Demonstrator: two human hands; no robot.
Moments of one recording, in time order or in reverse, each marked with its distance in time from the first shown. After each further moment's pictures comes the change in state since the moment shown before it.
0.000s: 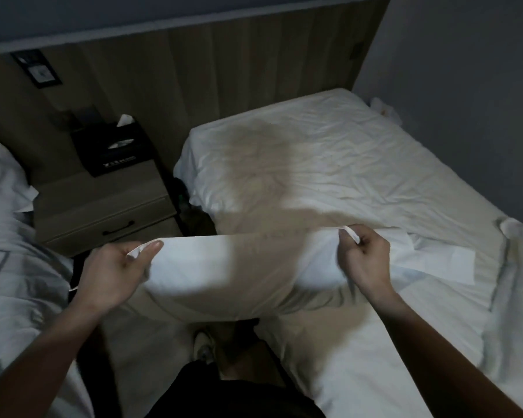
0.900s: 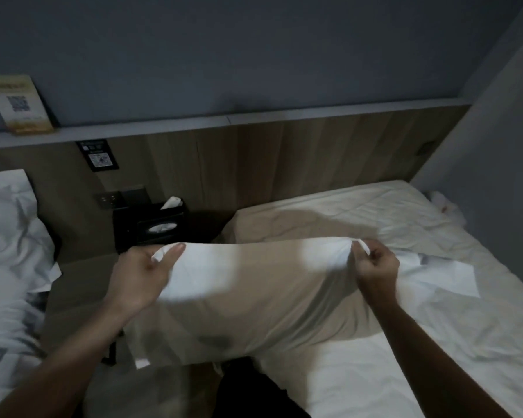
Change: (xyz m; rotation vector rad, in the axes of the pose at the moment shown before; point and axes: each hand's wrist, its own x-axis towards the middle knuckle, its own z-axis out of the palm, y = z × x) left_hand 0.354 -0.050 -0.046 -0.194 0.159 -0.165; right_hand 0.320 -0.147 0.253 0.093 0.062 -0.157
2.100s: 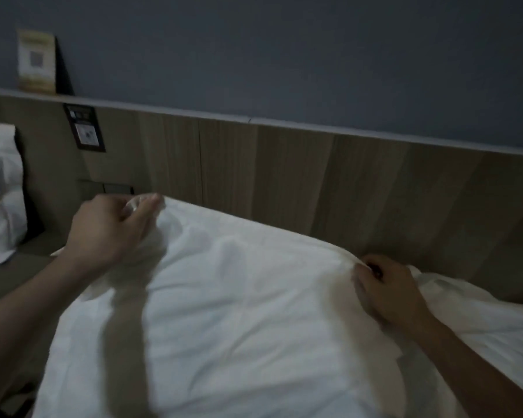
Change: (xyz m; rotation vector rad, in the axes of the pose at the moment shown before) left_hand 0.170 -0.027 0.254 0.216 0.624 0.008; right_hand 0.333 0.241 0.218 -0.223 -0.485 -0.610
